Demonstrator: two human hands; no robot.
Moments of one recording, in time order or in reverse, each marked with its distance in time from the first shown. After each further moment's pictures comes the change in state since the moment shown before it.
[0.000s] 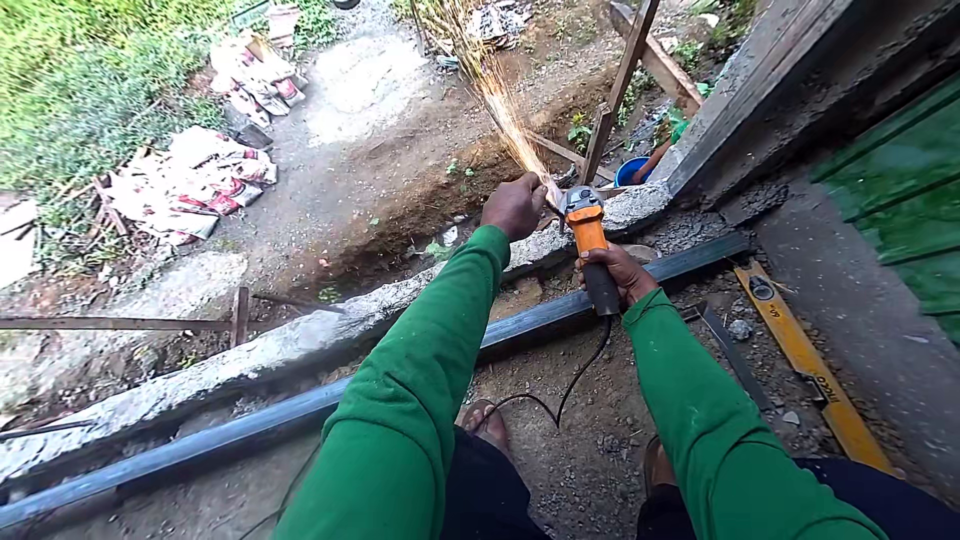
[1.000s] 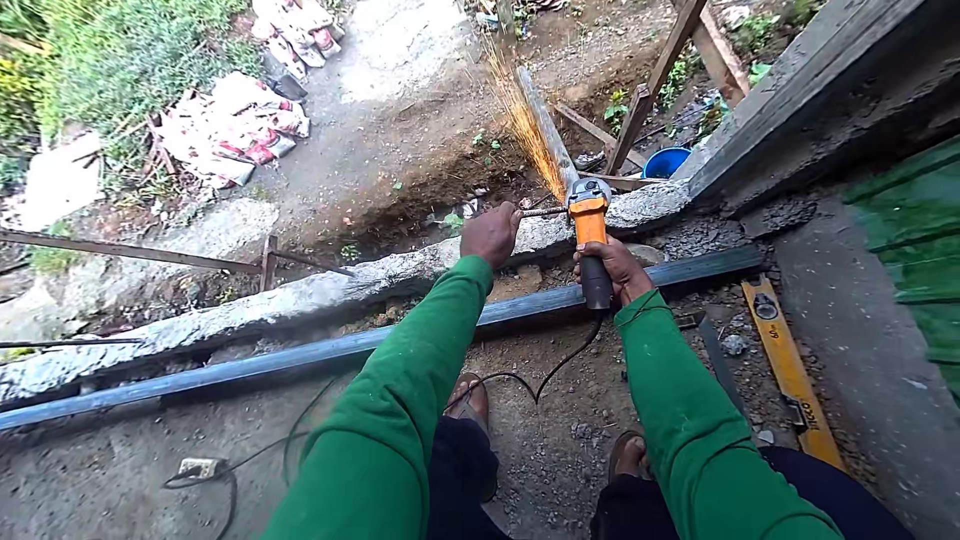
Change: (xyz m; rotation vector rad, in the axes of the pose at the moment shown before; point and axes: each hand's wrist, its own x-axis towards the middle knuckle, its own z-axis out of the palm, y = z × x) left_hand -0.054 -0.025 0.035 0.267 0.094 -0.187; right_hand -0.001 -0.014 -0.006 -0.059 0.001 0.077
